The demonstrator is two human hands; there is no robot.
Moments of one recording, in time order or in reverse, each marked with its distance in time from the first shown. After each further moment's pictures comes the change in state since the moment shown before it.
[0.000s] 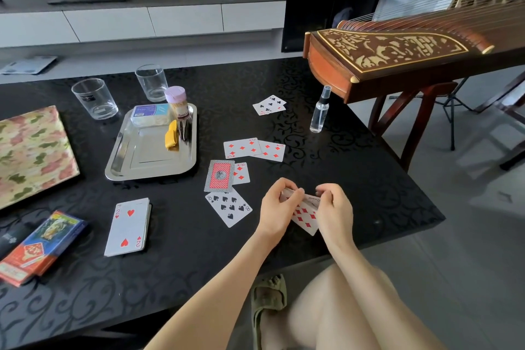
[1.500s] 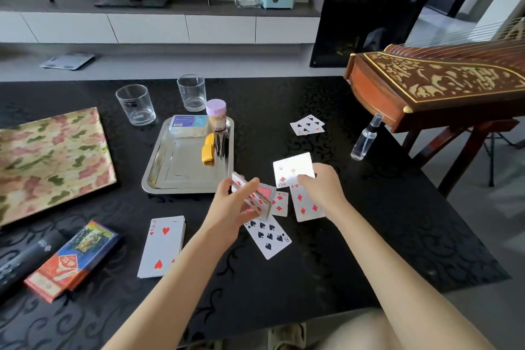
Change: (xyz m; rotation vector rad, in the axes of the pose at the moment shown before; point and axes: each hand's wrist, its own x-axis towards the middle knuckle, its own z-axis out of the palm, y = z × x) left_hand 0.026 0.031 -0.153 -0.413 0.164 -0.296; right_hand 0.072 -0.093 0.087 -0.100 -0.385 -0.027
